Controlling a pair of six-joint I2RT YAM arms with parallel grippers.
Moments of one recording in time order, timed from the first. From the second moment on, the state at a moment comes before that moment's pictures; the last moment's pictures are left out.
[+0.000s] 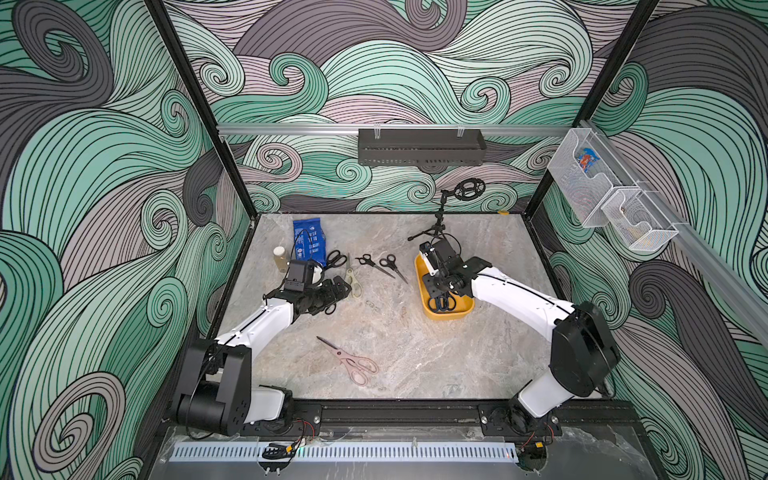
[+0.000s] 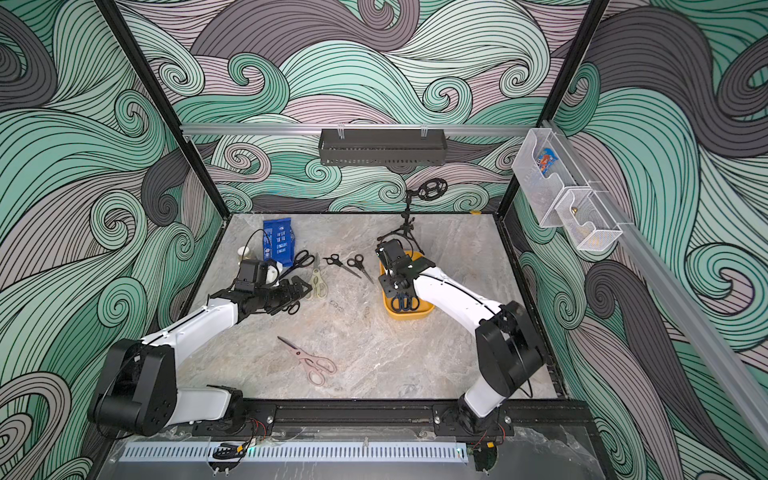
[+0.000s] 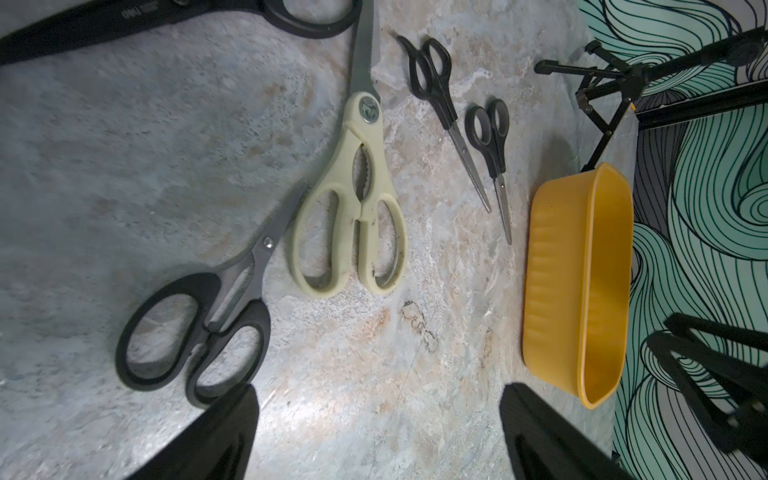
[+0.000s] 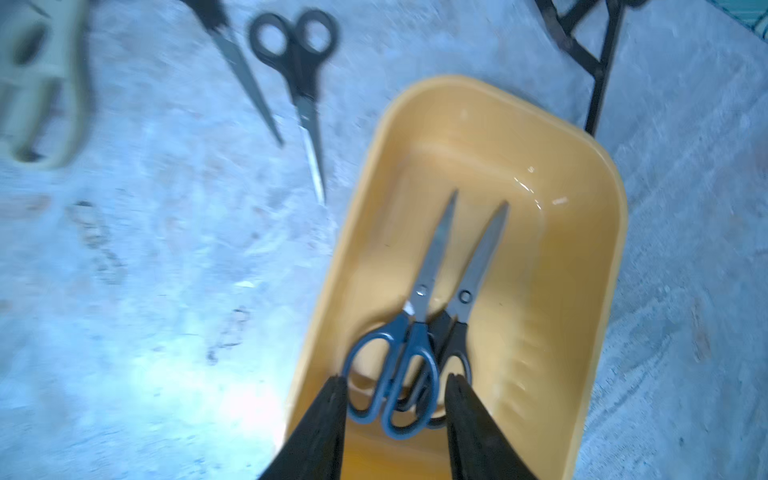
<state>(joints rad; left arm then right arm) -0.17 1.34 0.71 -0.26 0.36 -0.61 0.64 1.60 1.21 -0.67 0.24 0.10</state>
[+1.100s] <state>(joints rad) 0.13 1.23 0.63 -0.26 0.23 -0.63 1.26 1.92 1.28 -0.66 0.16 0.14</state>
